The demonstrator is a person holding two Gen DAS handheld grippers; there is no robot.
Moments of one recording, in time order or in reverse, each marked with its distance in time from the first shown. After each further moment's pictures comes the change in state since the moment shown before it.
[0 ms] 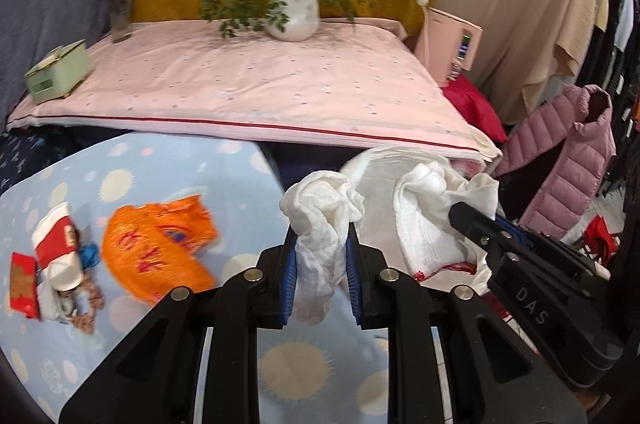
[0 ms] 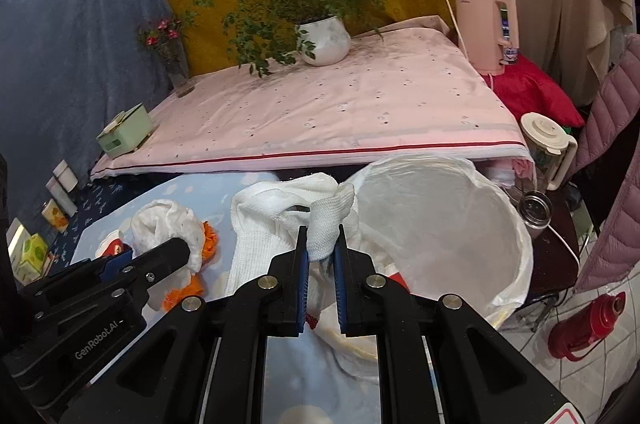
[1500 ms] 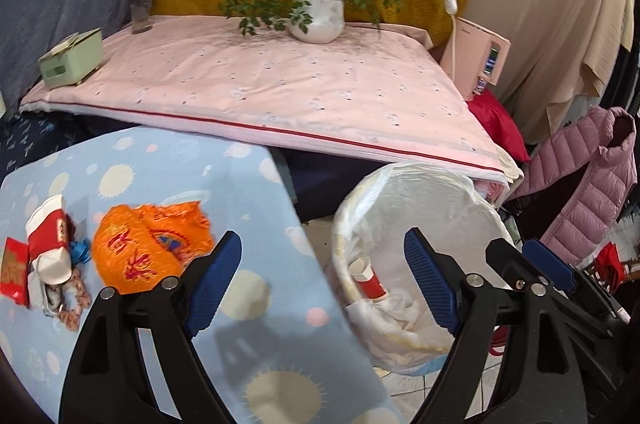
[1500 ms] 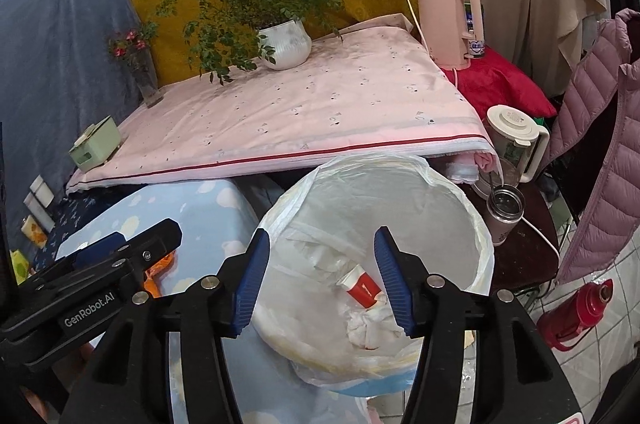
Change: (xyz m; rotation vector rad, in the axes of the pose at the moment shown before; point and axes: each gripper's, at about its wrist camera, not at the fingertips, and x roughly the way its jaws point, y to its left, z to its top) left arm 0.022 0.011 0.006 -0.093 -0.025 0.090; right arm 0.004 -0.017 -0.003 0.016 -0.017 -0.062
